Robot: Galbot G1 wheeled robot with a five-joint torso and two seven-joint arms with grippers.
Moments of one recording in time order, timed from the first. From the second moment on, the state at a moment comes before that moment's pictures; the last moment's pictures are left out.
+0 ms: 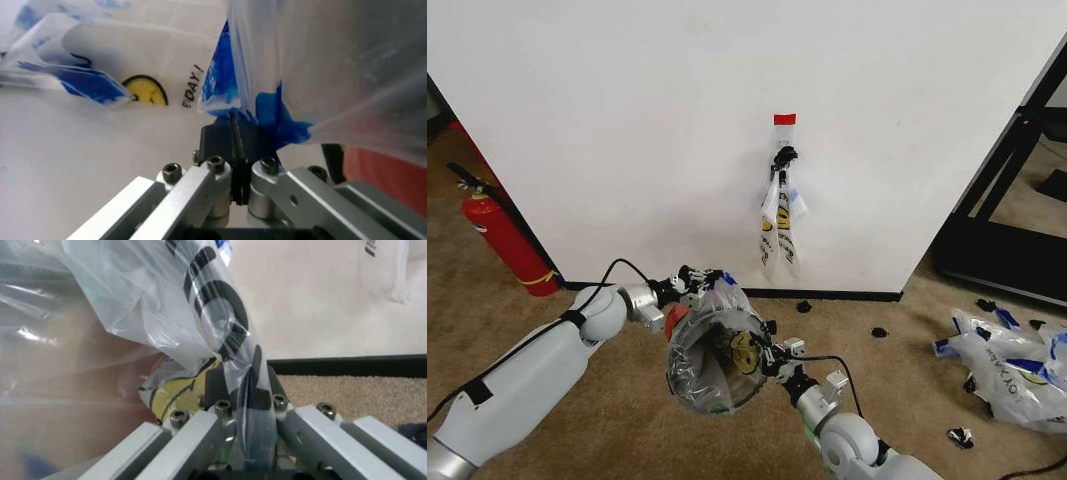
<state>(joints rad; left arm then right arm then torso) 0.65 -0.81 0.09 -1.55 0.58 -0.42 0.33 -1.12 1.06 -0.19 1.69 0.81 0.25 -0.03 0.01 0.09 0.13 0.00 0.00</state>
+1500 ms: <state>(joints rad) 0.62 -0.82 0.01 -1.50 -0.48 -0.22 0.78 -1.16 1.07 -0.18 1.66 0.82 0.28 -0.02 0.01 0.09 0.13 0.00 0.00</state>
